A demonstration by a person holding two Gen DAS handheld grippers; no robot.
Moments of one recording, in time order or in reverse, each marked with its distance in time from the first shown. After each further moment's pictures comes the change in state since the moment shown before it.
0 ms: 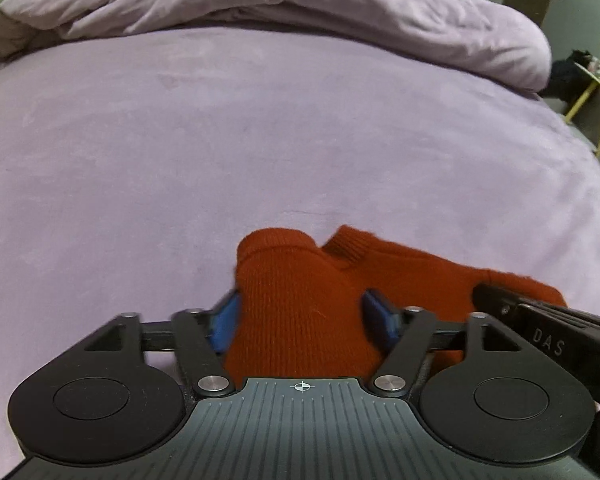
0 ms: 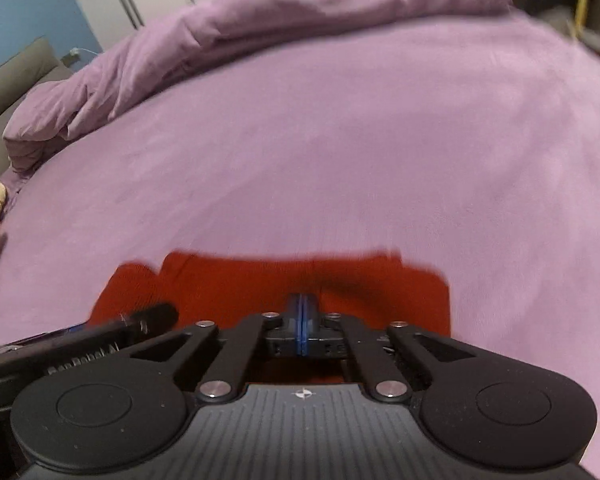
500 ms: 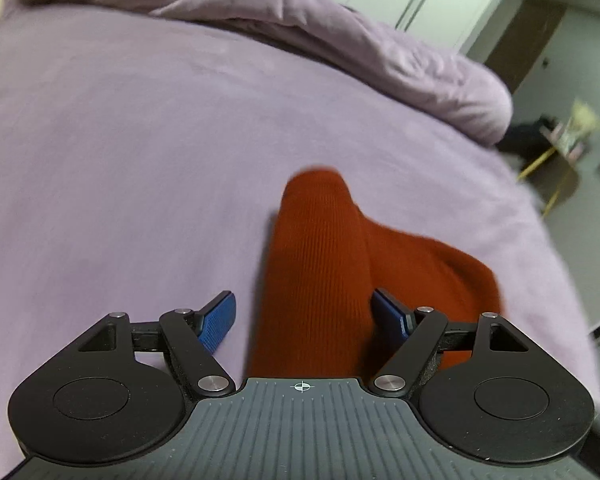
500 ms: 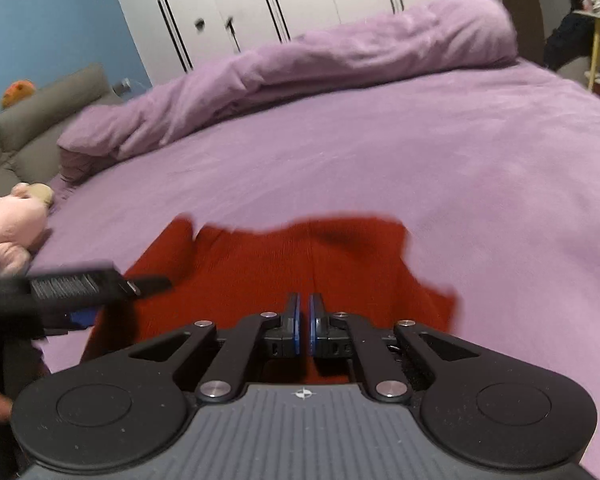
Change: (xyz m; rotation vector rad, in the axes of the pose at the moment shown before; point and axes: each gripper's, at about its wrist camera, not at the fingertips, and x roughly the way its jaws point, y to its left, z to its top) left arm -0.102 0.055 -0.078 -0.177 -0.076 -0.210; right arm -0.095 -0.019 -0.077 -0.019 -0.158 0.117
